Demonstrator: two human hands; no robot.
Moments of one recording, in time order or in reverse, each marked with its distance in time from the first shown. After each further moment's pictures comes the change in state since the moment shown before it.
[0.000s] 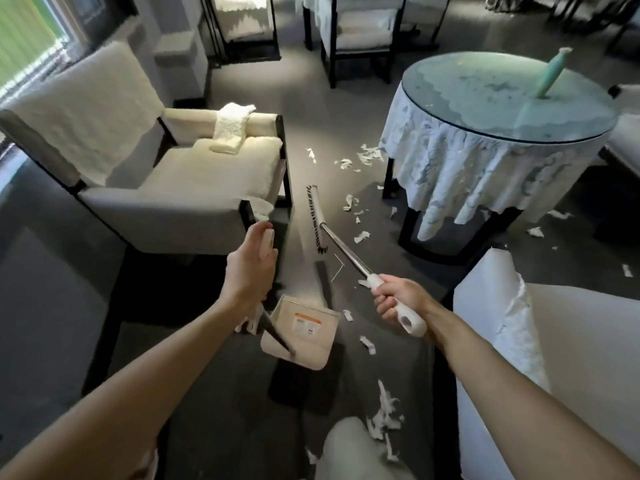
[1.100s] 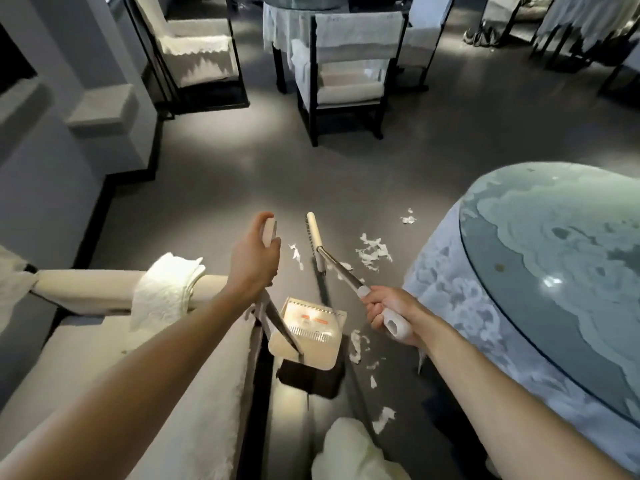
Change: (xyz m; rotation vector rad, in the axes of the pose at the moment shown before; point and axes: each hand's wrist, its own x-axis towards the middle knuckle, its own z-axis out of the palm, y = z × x) left_hand 0.884 0.091 0.149 0.043 -0.005 0.067; right_hand 0.565 -0.641 0.083 -0.006 0.146 -0.007
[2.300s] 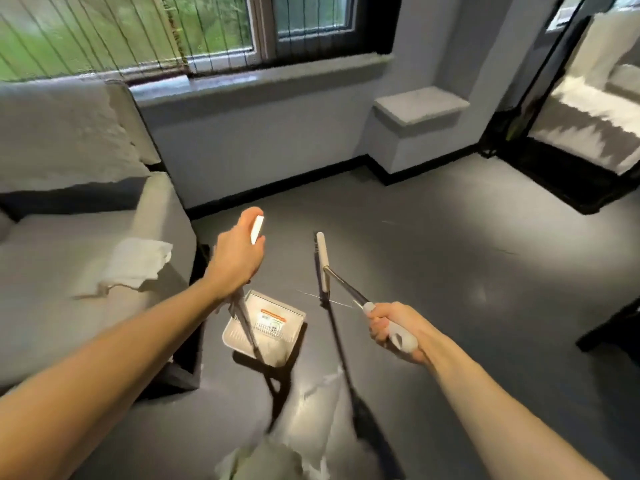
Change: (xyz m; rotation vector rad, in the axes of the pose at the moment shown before) left_hand 0.529 -0.002 0.129 0.319 0.909 -0.792; right_hand 0.565 -0.578 0.166 -0.856 -0.643 0.534
